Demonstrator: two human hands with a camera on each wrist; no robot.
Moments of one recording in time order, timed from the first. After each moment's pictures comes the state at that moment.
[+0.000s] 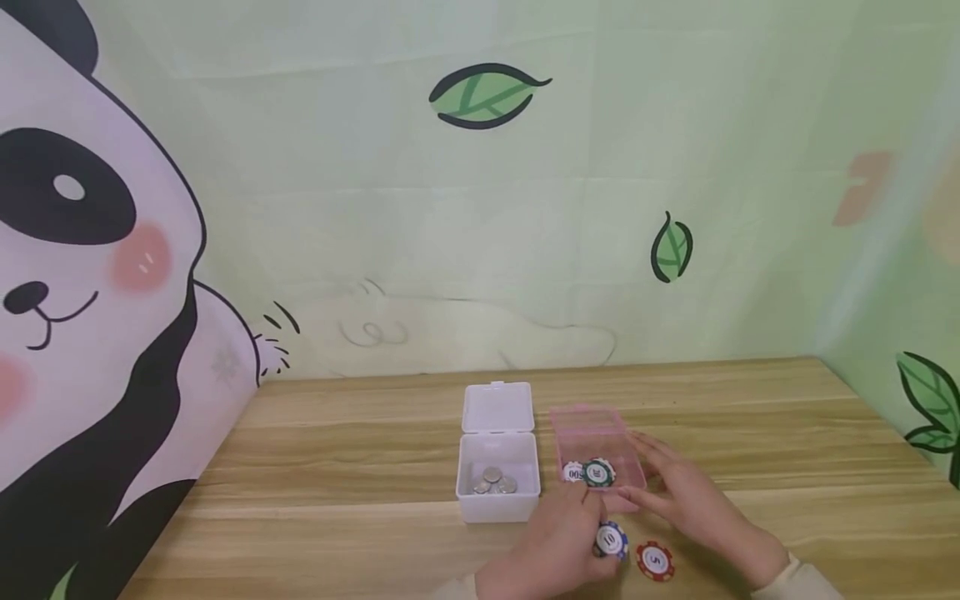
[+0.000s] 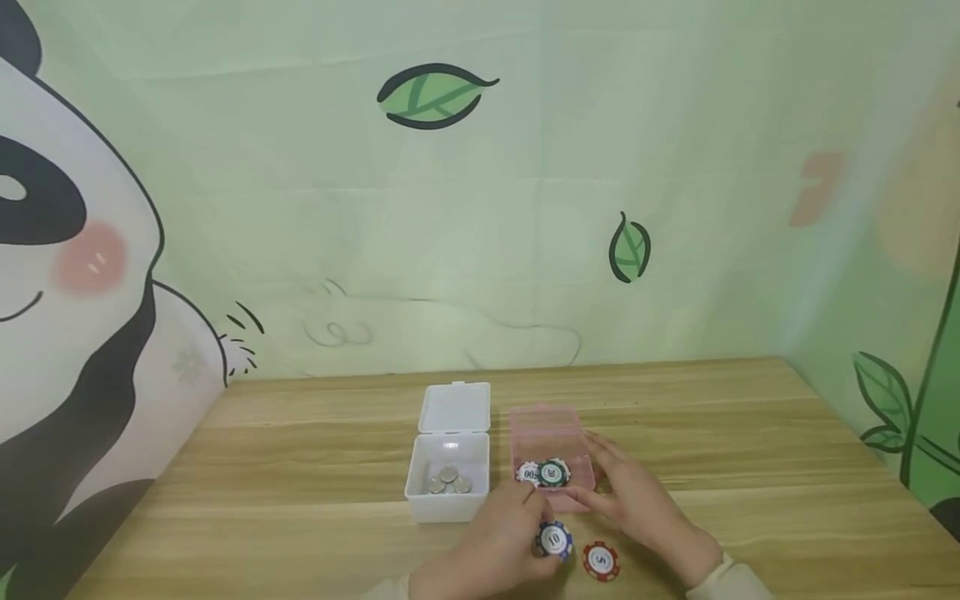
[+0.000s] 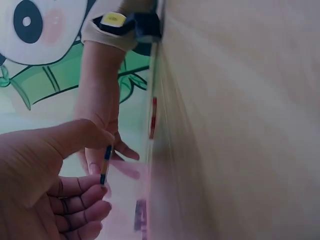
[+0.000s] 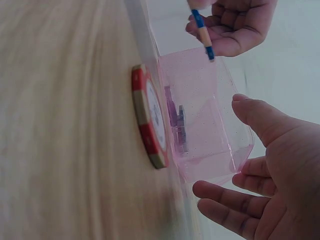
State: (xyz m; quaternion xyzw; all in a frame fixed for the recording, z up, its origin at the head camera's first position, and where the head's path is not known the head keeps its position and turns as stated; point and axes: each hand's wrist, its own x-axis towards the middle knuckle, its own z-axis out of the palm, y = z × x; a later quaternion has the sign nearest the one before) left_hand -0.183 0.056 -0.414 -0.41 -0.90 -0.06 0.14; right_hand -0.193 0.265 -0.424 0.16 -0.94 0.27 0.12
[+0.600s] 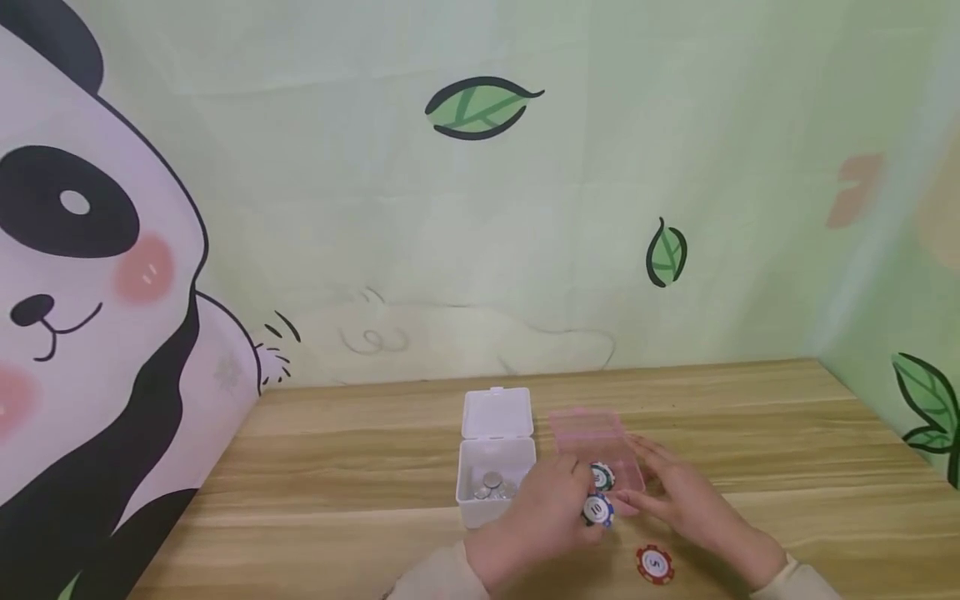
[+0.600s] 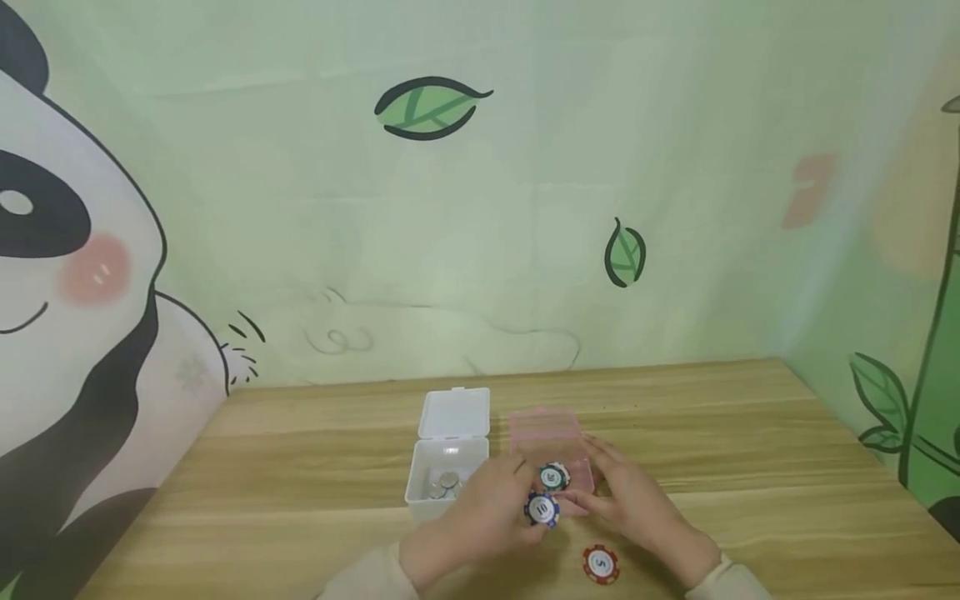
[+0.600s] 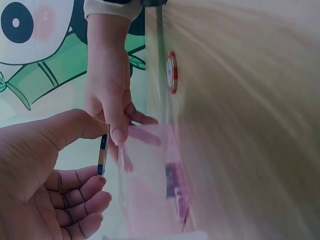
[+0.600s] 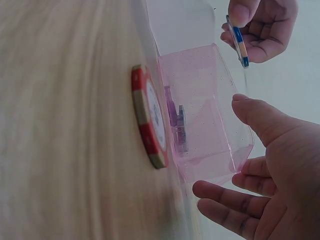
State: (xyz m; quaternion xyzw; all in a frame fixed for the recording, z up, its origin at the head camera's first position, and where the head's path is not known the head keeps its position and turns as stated) left_hand -0.204 0.051 -0.384 -0.41 -0.90 -0.02 0.17; right_hand -0.194 0.263 -0.421 0.16 -0.94 0.26 0.14
